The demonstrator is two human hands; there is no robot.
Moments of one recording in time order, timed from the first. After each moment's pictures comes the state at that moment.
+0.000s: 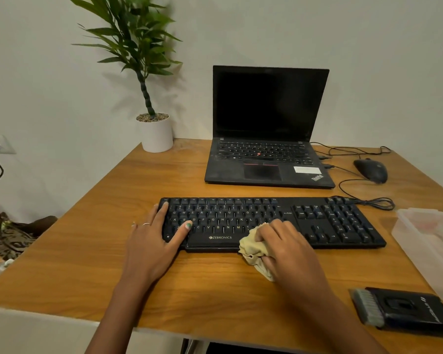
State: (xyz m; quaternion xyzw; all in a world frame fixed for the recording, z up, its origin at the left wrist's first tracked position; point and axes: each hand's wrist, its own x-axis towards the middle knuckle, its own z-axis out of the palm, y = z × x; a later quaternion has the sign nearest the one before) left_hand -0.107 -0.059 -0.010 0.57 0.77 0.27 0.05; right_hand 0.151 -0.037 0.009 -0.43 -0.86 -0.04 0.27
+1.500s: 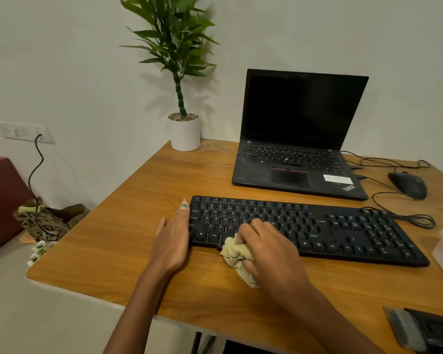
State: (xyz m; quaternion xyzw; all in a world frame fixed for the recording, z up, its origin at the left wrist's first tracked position) left_hand -0.102 -0.074 0.010 0.49 0.75 0.39 0.22; right_hand 0.085 -0.048 0.030 -0.37 -0.91 0.03 0.19
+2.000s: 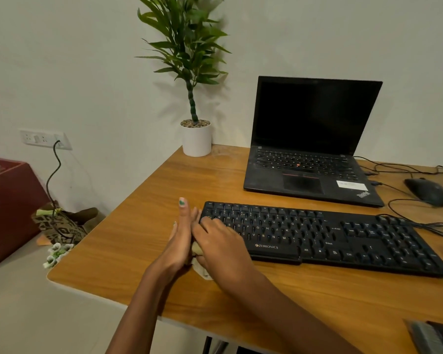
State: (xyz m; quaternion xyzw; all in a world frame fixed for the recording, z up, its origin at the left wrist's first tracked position) left_hand -0.125 -0.072 0.013 0.41 0.64 0.48 0.43; right_hand -0.010 -0.051 0.022 -0.27 -0.93 0.02 0.23
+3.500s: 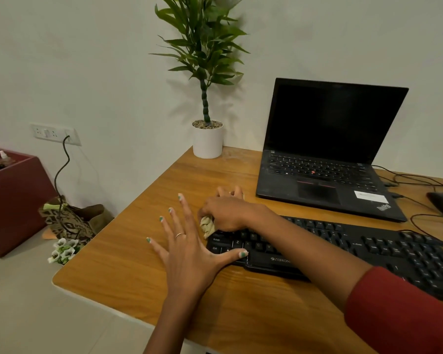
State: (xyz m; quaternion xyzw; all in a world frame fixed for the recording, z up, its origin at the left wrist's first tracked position) left_hand -0.107 -0.080 0.007 0.45 0.82 0.37 0.05; right_hand -0.054 0.030 0.085 -0.26 -0.95 0.06 -0.15
